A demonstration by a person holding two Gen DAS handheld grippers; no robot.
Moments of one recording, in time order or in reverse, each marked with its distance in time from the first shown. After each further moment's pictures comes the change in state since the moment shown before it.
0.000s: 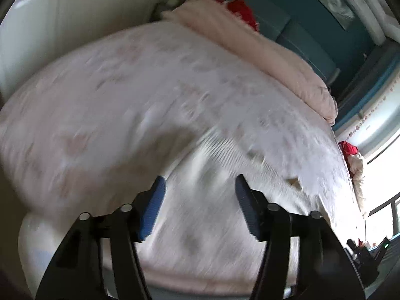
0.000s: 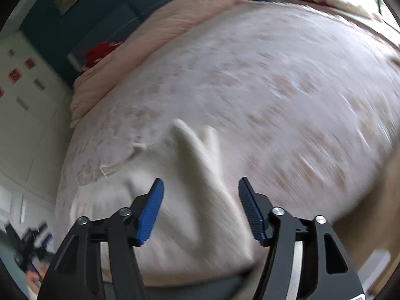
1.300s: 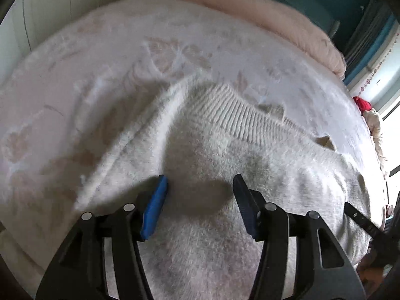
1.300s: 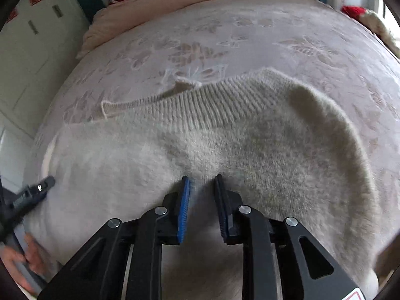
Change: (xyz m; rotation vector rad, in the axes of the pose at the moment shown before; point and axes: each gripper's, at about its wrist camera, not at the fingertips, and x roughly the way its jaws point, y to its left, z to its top) left arm 0.088 -0.008 -0.044 0.154 0.162 0.065; right arm 0.115 0.112 -0.049 -0.250 0.178 -0.039
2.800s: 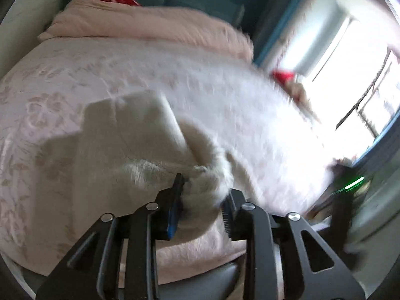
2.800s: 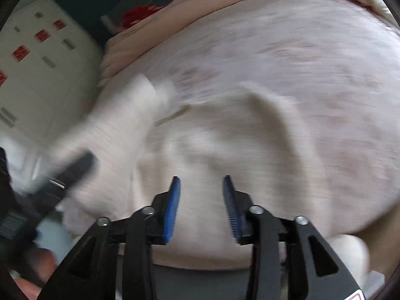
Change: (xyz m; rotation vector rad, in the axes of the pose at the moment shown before) left arm -0.070 -0.246 -0.061 0.338 -0.036 -0.333; right arm -0.105 -0.082 -0.042 0.124 -0.057 0.138
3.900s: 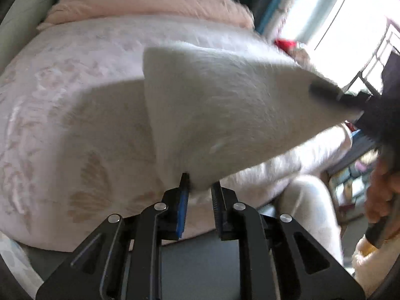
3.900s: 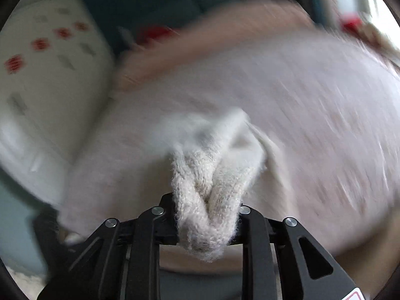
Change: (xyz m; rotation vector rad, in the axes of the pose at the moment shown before) left arm -0.013 0.053 -0.094 0.075 0.147 0.017; right arm -0.042 -0.003 -0.033 -0.040 -0.065 -0.005
